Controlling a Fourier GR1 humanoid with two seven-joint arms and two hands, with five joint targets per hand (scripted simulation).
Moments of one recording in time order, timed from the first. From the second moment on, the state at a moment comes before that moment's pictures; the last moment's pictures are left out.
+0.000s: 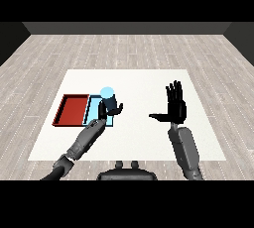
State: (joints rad) left arm -0.56 0.14 -0.45 -0.94 0.41 0.64 -0.37; right arm -0.25 -0.15 0.08 -1.68 -0.41 -0.19 -0.22
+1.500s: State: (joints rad) left arm -0.82 0.18 -0.28 -0.06 0.29 0.46 -0.14; right arm -0.26 -0.13 -0.03 -1.51 -0.42 -0.12 -0.30
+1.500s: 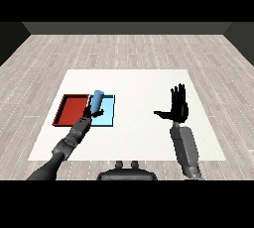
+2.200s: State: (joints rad) left arm -0.83 0.16 -0.24 -0.08 0.28 0.67 -0.24; right arm -0.27 -0.13 -0.05 -1.49 -0.45 -0.07 -0.32
